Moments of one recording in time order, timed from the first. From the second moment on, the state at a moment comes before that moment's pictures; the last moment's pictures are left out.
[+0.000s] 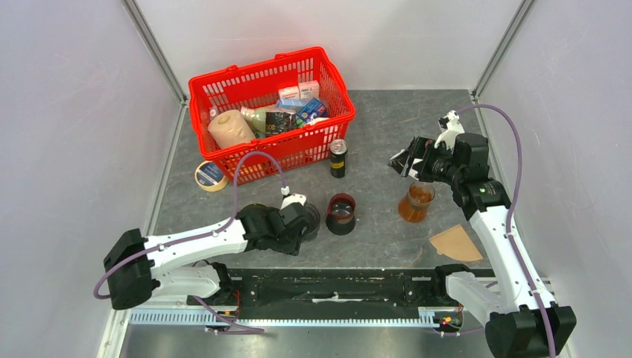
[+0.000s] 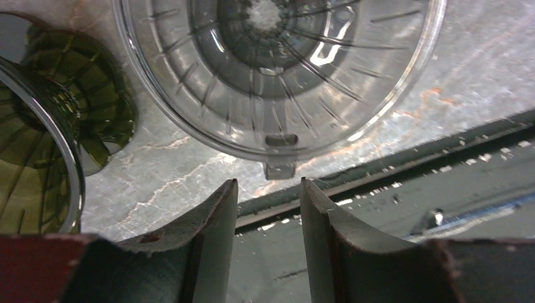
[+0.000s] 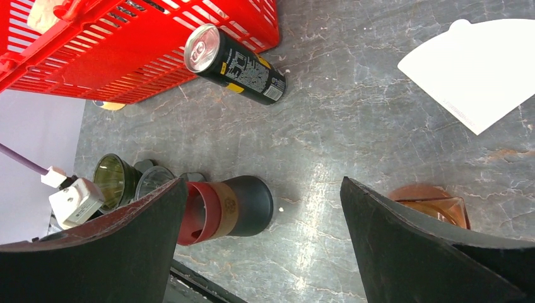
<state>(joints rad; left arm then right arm) -1.06 1.15 0.74 -0.75 -0.20 -0.74 0.10 0.95 0.92 -0.47 -0.41 0.39</state>
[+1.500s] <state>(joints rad) -1.12 1.21 0.73 -0.64 -0.42 -0.74 0.10 0.90 0.92 -0.50 -0.36 0.34</state>
